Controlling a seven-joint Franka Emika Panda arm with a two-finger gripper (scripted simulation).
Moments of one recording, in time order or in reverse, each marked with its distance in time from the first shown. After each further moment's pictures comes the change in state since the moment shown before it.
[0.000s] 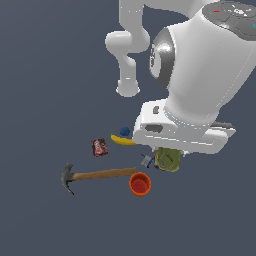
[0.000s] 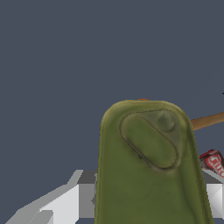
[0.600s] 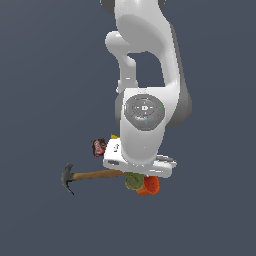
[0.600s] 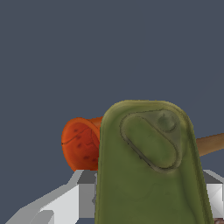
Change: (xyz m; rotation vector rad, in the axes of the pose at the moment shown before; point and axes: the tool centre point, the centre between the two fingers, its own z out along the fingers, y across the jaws) arm 0.031 0.080 0.116 0.002 0.005 0.001
